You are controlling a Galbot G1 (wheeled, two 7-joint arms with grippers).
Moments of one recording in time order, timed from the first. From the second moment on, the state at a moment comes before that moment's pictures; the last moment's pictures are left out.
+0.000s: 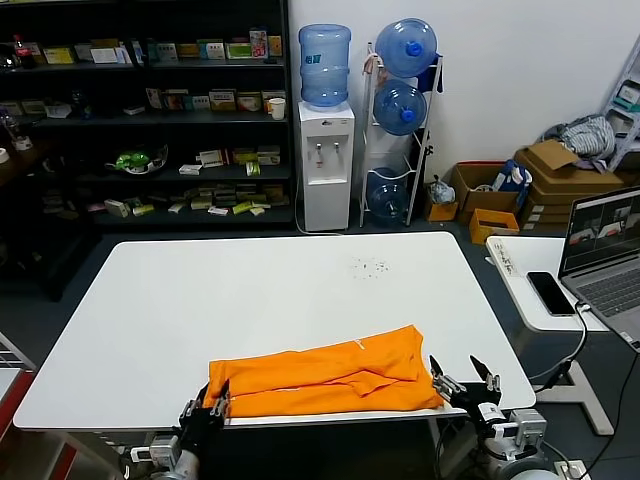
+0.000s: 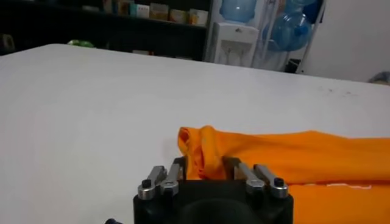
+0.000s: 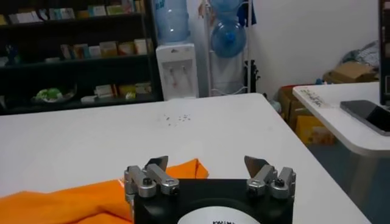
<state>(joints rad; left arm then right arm) 1.48 -1.17 -0.33 -1.72 -0.50 0.00 -0.20 -1.61 1.09 0.51 2.09 0.57 -0.27 0.21</state>
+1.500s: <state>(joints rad) 1.46 -0.99 -0.44 -1.86 -0.67 0.08 -0.25 -1.49 1.19 0.46 1.97 0.56 -0.25 0.25</state>
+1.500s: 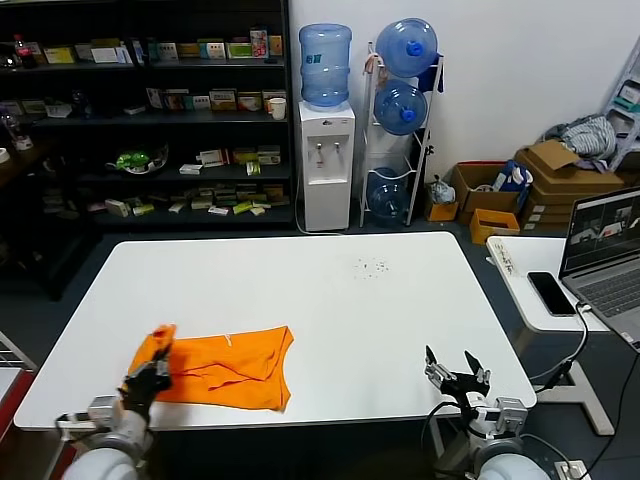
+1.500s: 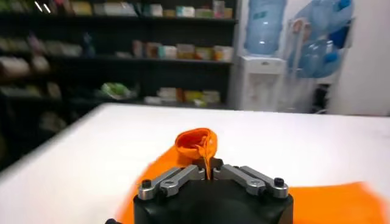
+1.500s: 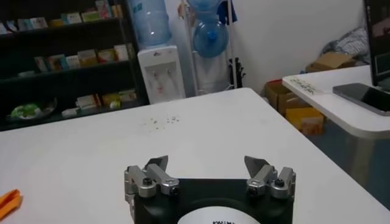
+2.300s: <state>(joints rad) 1.39 -1.12 -0.29 -1.95 -0.76 0.19 -0.28 -1.47 1.21 0.46 1.95 0.56 -0.25 0.25</state>
